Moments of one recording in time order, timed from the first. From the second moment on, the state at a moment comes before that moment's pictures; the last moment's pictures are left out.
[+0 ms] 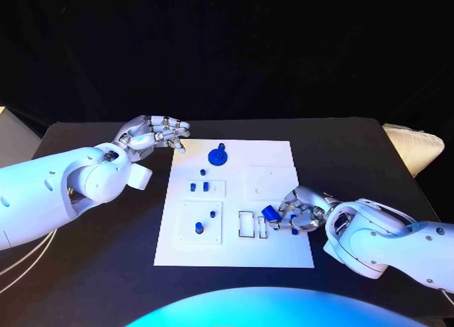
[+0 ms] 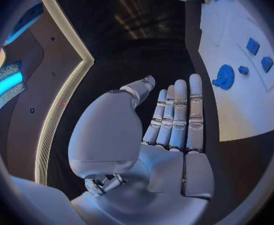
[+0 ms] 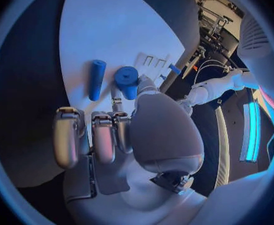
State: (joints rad) left arm 1.16 -0.88 -0.04 1.44 -0.17 -0.10 0.34; left_hand 1.34 -0.19 0.51 0.05 0.05 0.85 0.19 0.38 0.21 0.94 0.13 0.51 0.07 0.95 0.07 0.96 0.43 0.17 0.96 0.16 0.65 0.62; right arm 1.05 -1.06 -0.22 1.89 -1.24 -0.49 -0.44; right_hand 1.37 -0.11 -0.07 0.33 0.38 1.03 0.08 0.34 0.35 1.47 0.01 1.53 1.31 1.47 -0.06 1.57 1.31 0.04 1.47 0.05 1.44 1.31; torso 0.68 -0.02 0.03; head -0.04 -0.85
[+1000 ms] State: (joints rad) left arm 1.16 -0.87 -0.04 1.43 -0.21 -0.09 0.33; left_hand 1.35 -0.18 0.52 0.04 0.05 0.84 0.20 0.38 0.21 0.93 0.13 0.51 0.07 0.94 0.07 0.96 0.43 0.17 0.96 0.16 0.65 0.62; right arm 1.12 -1.06 -0.23 1.94 -0.80 -0.61 -0.44; right_hand 1.38 -0.16 0.09 0.34 0.54 1.04 0.09 0.33 0.30 1.47 0.01 1.53 1.31 1.47 -0.06 1.57 1.31 0.03 1.47 0.04 1.46 1.31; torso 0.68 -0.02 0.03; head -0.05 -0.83
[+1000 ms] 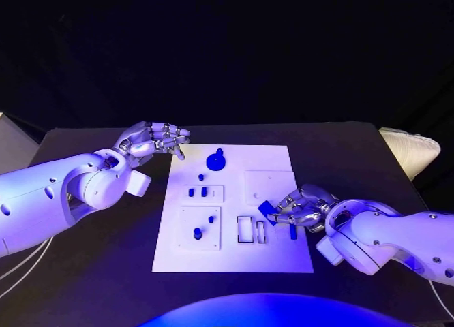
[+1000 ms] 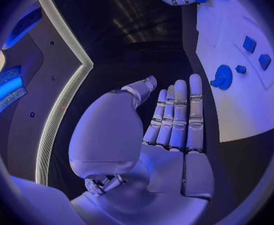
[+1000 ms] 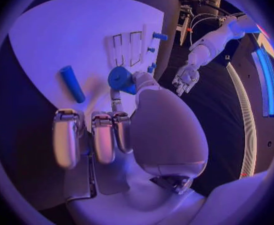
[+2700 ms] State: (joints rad) left arm 1.16 -0.87 -0.04 1.43 -0.22 -0.09 0.32; left_hand 1.35 -0.18 0.52 0.04 0.05 0.84 0.20 0.38 0.21 0.93 0.13 0.51 0.07 0.94 0.07 0.96 0.44 0.17 0.96 0.16 0.65 0.62; right arm 1.10 -0.97 -0.23 1.93 -0.95 -0.51 -0.48; right_hand 1.26 -0.21 0.25 0.29 0.47 1.05 0.09 0.34 0.30 1.47 0.01 1.54 1.31 1.47 -0.06 1.57 1.31 0.03 1.47 0.04 1.49 1.31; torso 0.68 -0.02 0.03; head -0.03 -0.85
